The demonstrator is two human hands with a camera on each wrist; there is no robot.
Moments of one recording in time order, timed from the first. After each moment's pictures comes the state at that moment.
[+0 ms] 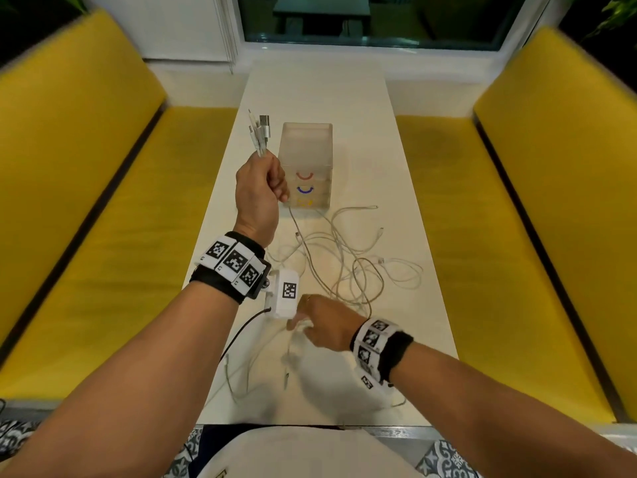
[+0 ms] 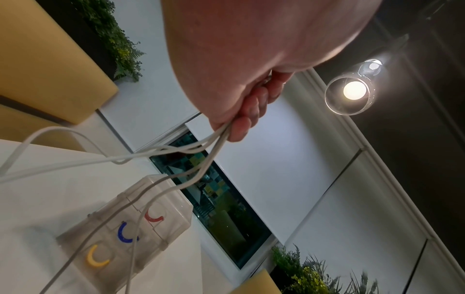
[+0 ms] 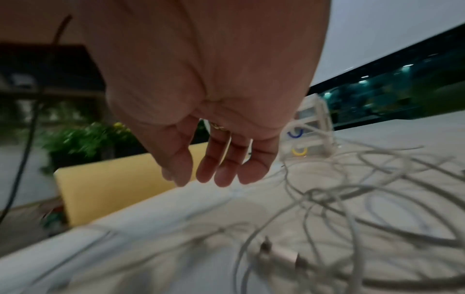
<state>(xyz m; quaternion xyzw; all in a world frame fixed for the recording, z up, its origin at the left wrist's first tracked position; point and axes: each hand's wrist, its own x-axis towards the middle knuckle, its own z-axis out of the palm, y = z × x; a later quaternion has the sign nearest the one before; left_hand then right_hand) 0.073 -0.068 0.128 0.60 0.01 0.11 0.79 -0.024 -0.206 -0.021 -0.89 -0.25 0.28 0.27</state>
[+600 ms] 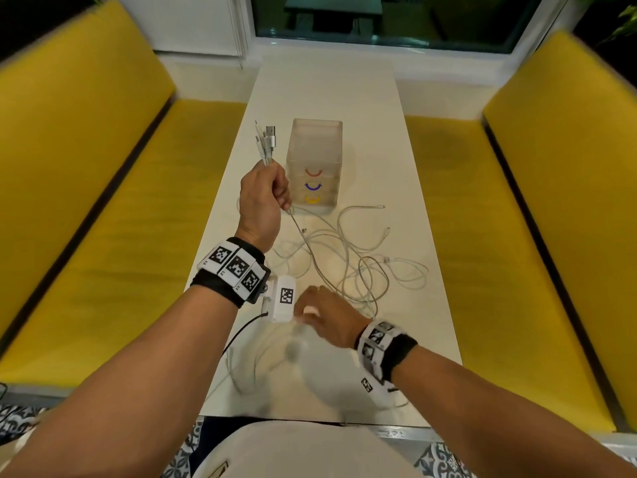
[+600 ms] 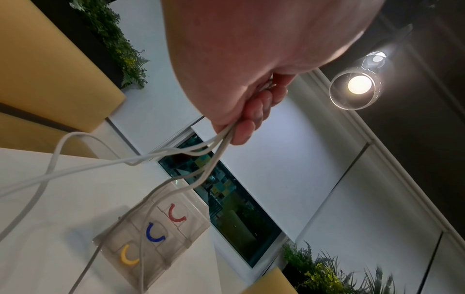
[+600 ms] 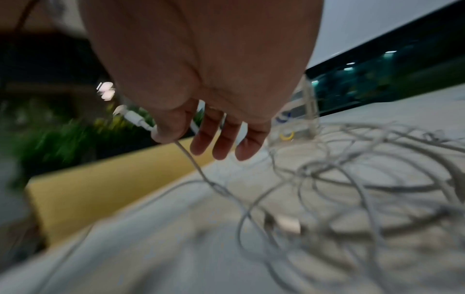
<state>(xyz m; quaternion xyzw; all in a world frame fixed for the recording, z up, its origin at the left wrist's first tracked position) 0.063 -0.053 0.112 0.63 0.00 0.11 0.77 -0.023 -0.206 -0.039 -0.88 -0.26 0.18 0.35</state>
